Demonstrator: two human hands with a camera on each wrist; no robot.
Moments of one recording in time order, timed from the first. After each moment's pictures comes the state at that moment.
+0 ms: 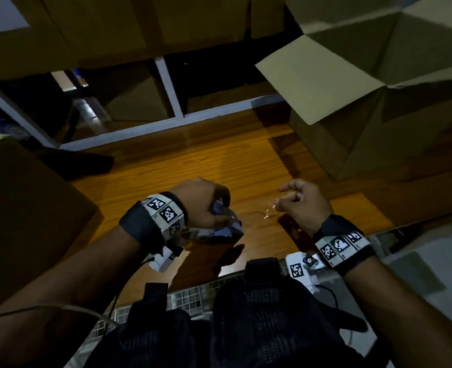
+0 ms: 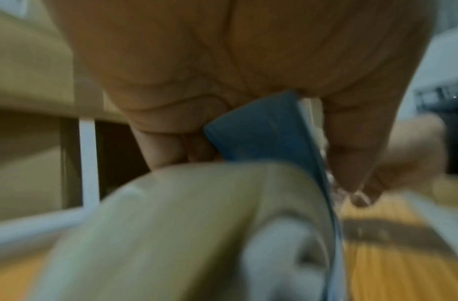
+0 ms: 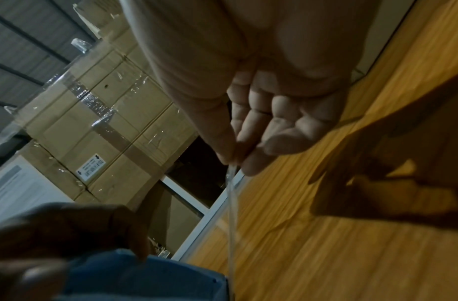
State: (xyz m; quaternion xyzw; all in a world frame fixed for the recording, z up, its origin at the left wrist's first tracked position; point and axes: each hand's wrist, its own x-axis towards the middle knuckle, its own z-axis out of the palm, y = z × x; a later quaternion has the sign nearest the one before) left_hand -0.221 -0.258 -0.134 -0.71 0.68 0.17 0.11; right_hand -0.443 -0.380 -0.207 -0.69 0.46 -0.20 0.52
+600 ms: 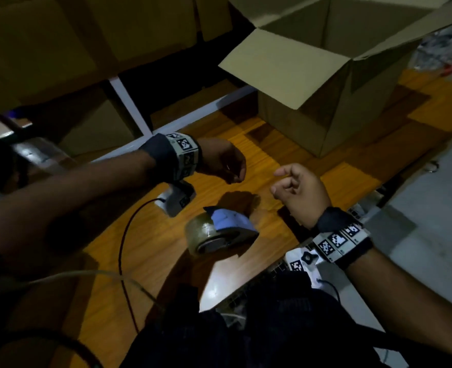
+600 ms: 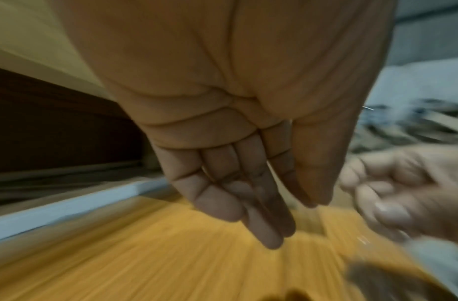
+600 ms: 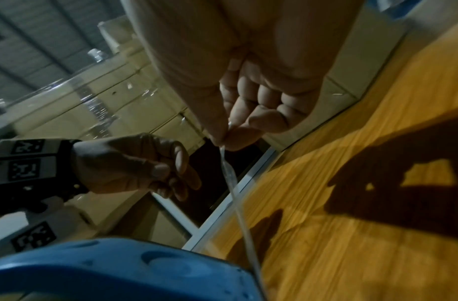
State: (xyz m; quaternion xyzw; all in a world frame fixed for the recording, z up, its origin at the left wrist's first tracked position) left_hand -0.194 -0.369 -0.098 -0.52 0.80 0.28 0.15; right_hand -0.423 -0.336 -0.201 -0.67 0.48 -0.34 0.45
